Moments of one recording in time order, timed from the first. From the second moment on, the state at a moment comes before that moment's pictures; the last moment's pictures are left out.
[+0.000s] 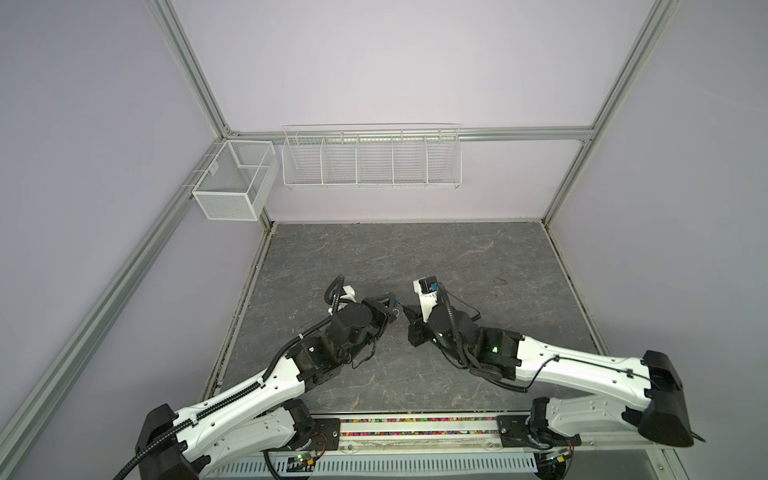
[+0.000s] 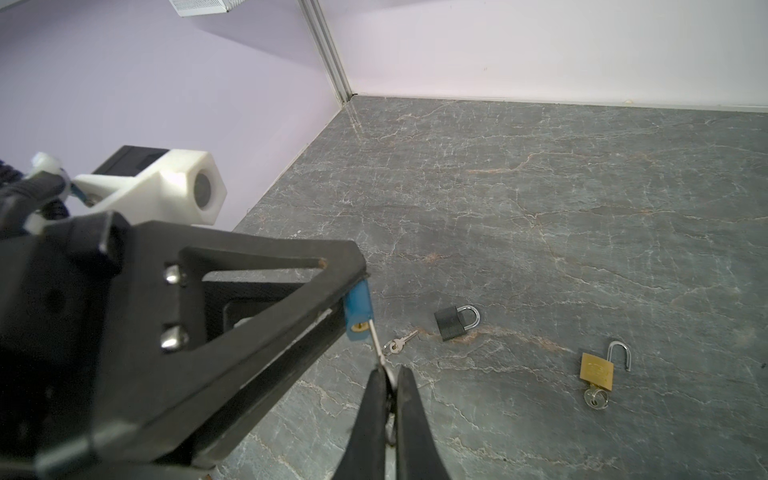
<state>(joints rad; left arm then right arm) -0.97 0.94 0.70 -0.10 -0.33 -1.60 1.19 1.27 0.96 -0.15 0.44 0.54</state>
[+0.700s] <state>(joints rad) -0.97 0.93 0.68 -0.09 -0.34 -1.60 1.19 1.28 0.96 -0.14 0.40 0.54</state>
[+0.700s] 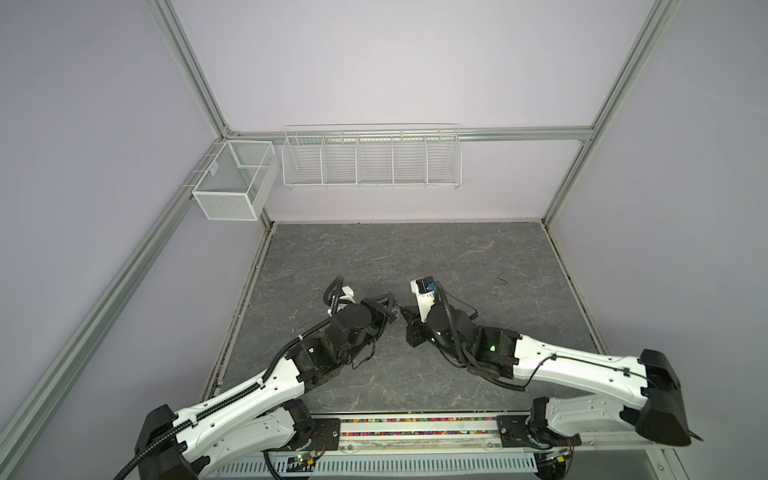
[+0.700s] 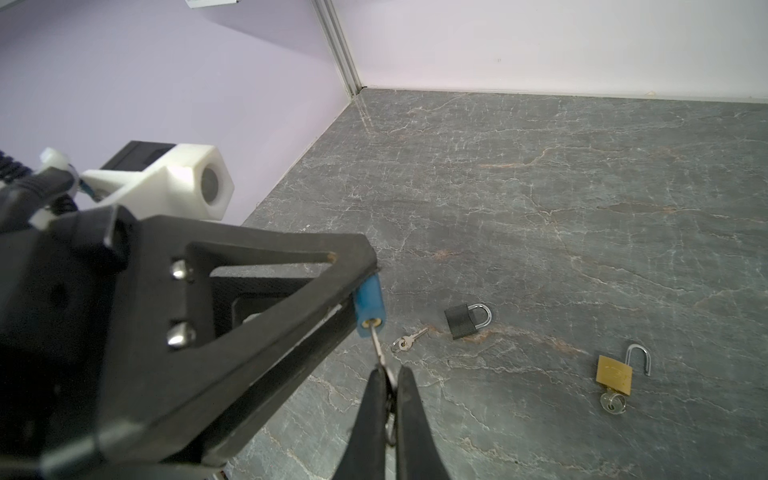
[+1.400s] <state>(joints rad) -0.96 0.95 0.68 -0.07 -0.34 -1.63 1.19 1.36 1.03 -0.17 0.45 0.54</state>
